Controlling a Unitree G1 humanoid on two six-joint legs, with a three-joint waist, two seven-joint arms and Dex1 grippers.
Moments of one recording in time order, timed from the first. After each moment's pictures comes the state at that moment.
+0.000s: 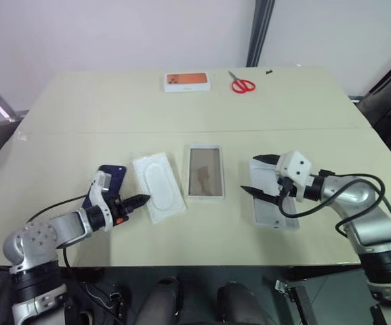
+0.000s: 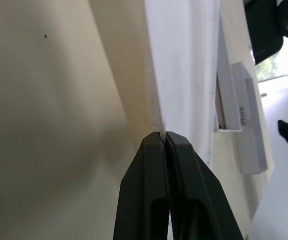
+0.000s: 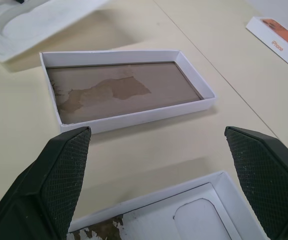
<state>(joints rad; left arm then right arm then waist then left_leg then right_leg) -0.25 0.38 0.52 -0.09 -1.00 1.43 -0.36 -0.29 -0.72 0.02 -0.11 0.22 0.17 0.93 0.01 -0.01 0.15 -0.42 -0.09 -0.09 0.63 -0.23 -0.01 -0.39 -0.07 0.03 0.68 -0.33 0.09</state>
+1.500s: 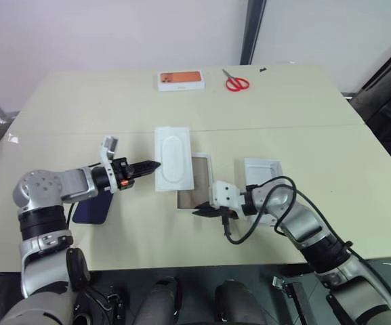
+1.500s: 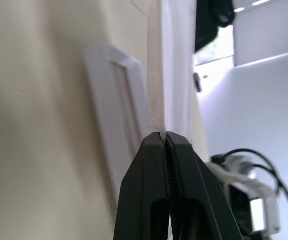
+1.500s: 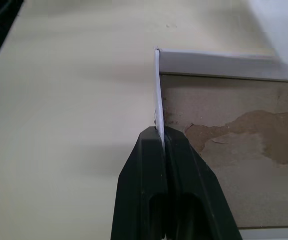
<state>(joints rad) -0.66 0.45 0.48 0.31 -0.99 1.52 -0.50 -0.45 -0.49 0.43 -0.04 0.07 0.24 1.09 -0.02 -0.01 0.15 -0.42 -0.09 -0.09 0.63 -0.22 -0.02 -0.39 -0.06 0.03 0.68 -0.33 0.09</state>
